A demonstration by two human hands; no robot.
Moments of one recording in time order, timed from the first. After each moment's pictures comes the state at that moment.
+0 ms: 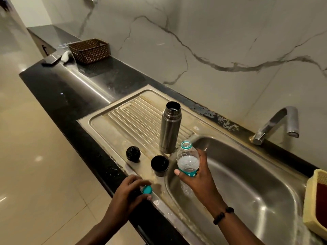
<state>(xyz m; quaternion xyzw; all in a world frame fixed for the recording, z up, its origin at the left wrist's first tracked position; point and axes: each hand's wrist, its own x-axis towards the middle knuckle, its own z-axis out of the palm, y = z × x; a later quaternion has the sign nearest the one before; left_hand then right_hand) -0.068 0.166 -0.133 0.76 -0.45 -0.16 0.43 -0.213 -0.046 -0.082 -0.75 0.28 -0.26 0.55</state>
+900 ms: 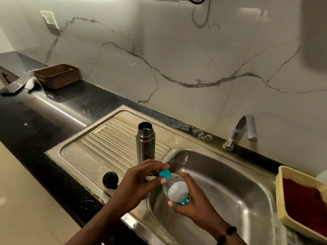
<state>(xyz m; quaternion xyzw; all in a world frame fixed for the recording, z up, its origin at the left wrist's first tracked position) -0.073 0.054 -0.019 0.58 -0.52 -0.28 0.56 -0.256 -0.059 -0.066 -0.82 0.28 -0.18 0.46</state>
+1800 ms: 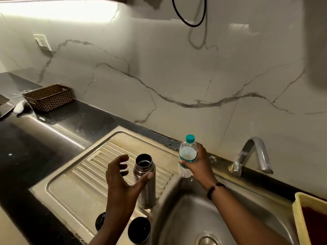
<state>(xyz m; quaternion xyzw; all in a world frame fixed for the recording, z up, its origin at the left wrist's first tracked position) -0.015 -0.004 -0.015 0.69 -0.34 -0.05 0.64 -0.147 -0.229 -0.046 -0.75 0.41 -0.34 0.40</state>
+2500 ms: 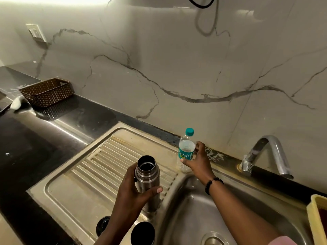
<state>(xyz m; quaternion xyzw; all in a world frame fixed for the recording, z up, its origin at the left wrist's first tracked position) 0.003 -0.016 -0.043 0.69 -0.38 -0.20 0.58 -0.115 -0.253 -0.076 -0.74 0.45 -0.27 0.41</state>
